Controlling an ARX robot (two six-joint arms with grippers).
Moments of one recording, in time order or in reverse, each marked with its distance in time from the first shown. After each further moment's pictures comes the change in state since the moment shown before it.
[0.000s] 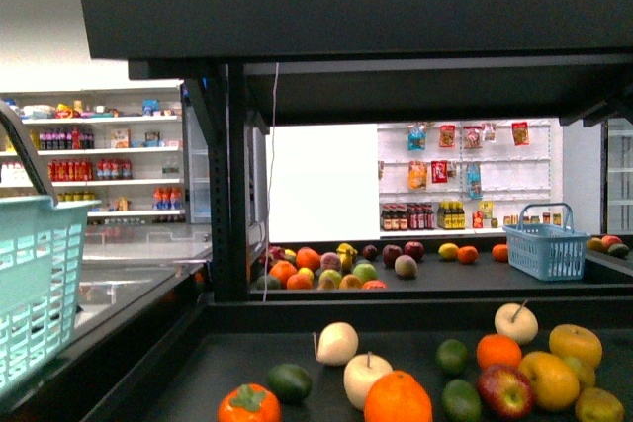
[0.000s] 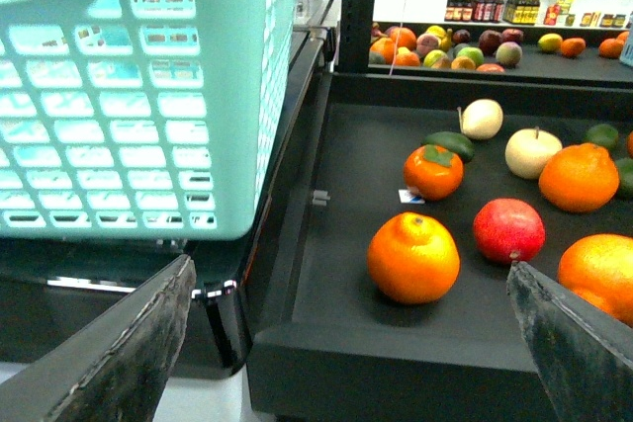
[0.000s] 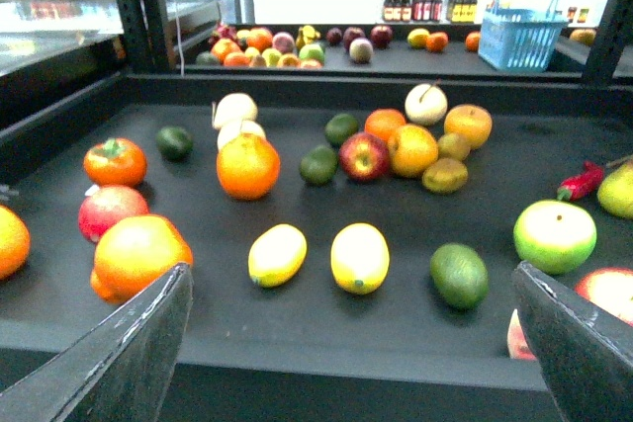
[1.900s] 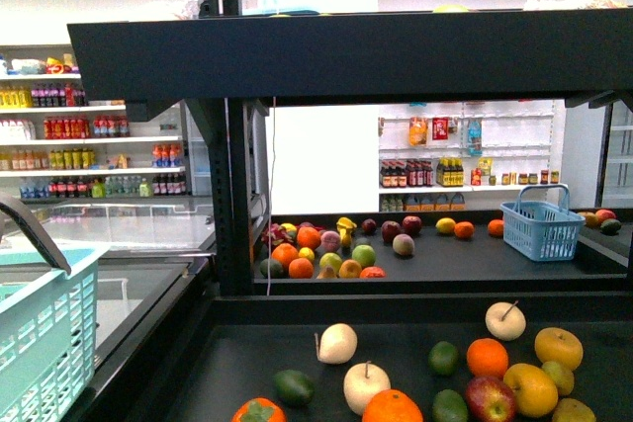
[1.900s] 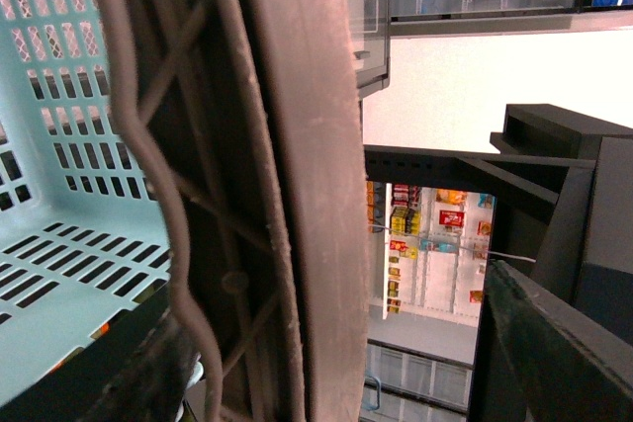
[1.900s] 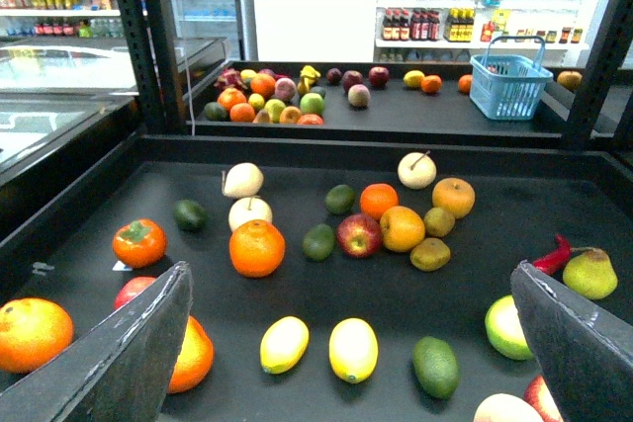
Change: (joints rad) left arm 0.302 1.832 1.403 0.142 0.180 -1.396; right arm 0.000 0.000 0.000 0.000 -0.001 0.000
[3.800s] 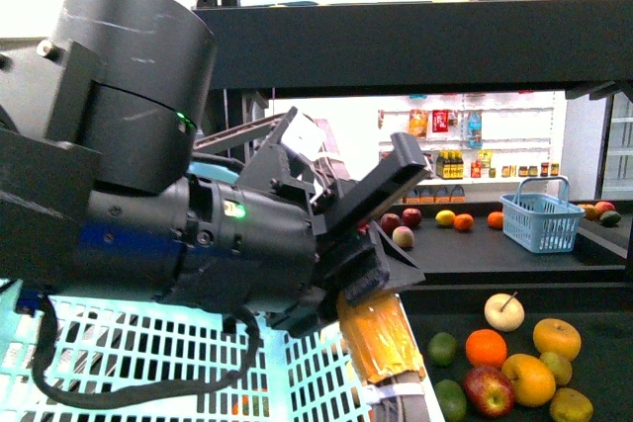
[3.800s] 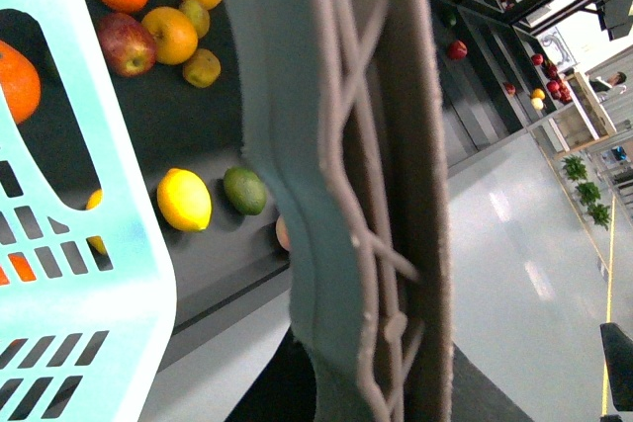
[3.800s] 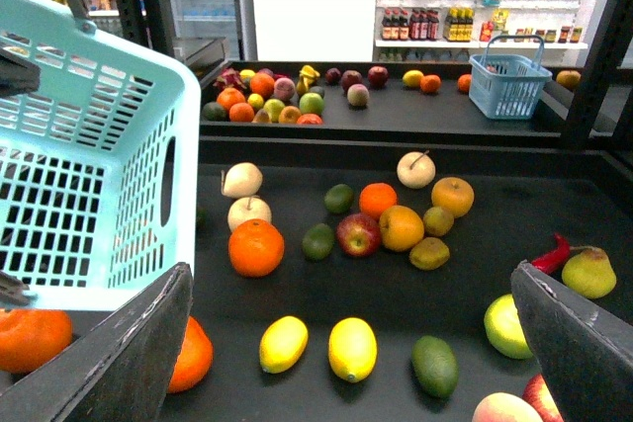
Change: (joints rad) left arm -0.779 -0.144 -0.343 0.122 0.374 0.858; right arm 0.000 0.000 0.000 0.000 0.000 0.000
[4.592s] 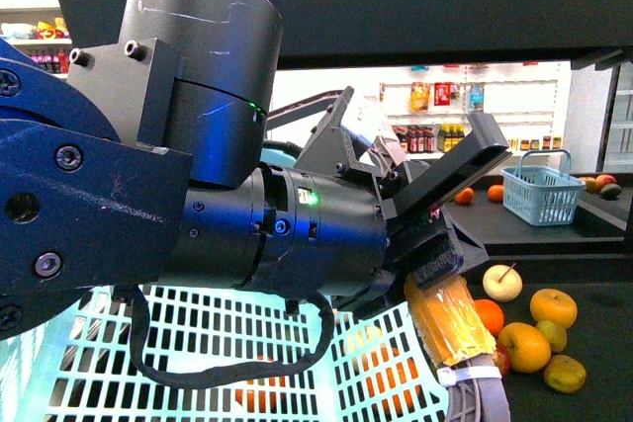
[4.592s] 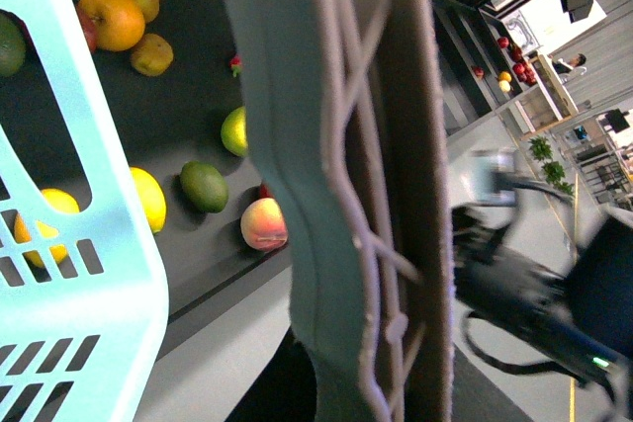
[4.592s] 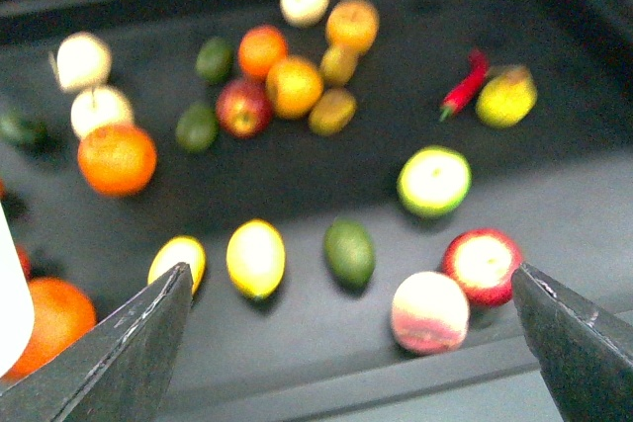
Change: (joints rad) left arm -0.060 0.083 0.031 0.092 0.025 -0.035; right arm -0.213 1.535 0.520 0.395 -0.084 0.033
